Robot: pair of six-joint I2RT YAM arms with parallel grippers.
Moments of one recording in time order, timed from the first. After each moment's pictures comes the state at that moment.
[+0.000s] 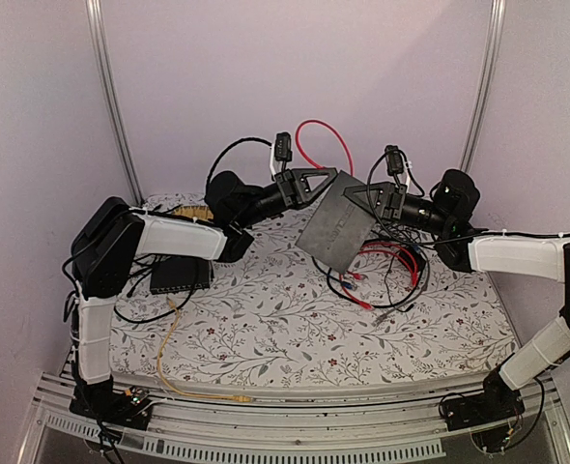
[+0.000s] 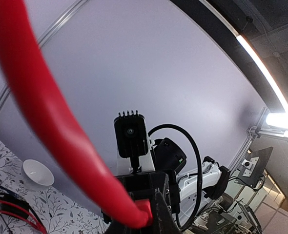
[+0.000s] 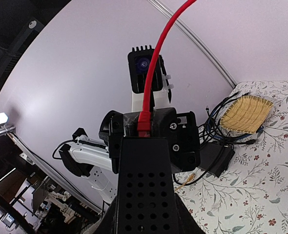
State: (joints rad) left arm -0.76 2.12 1.44 1.24 0.61 -1.08; right arm 0.50 1.49 0.88 0.82 -0.79 0.95
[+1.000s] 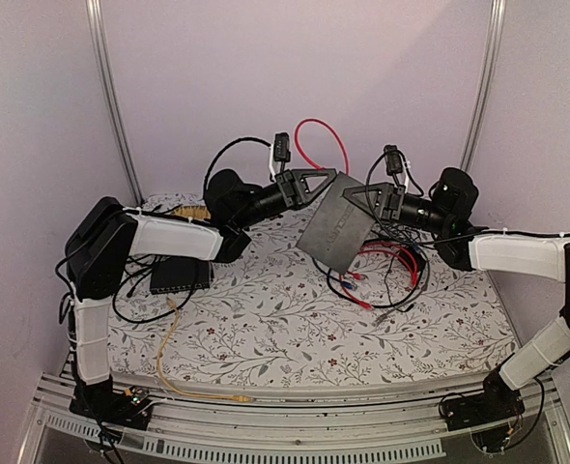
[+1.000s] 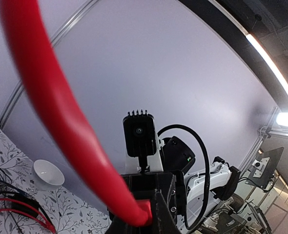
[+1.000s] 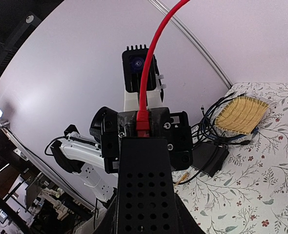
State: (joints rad) left arm -0.77 2.08 1.41 1.18 0.57 -1.03; right arm 0.50 1.49 0.89 0.77 -0.79 0.89
